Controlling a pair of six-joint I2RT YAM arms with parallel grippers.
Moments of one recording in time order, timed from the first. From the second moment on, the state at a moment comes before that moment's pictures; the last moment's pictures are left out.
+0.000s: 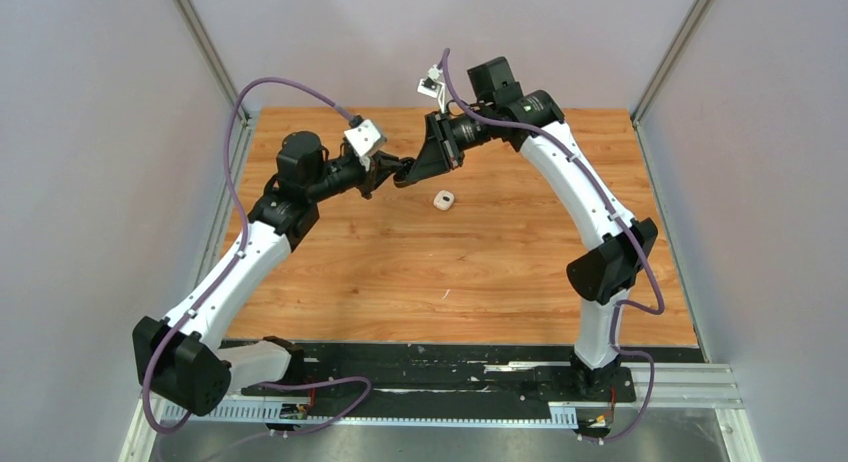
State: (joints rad) left arm -0.41 1.21 1.09 -0.04 0.57 0.23; right arm 0.53 1.93 2.19 -1.01 -1.07 0.09
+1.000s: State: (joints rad) left arm -0.42 1.17 1.06 -0.09 0.52 0.21; right arm 0.63 1.96 2.25 -0.99 -0.85 0.09
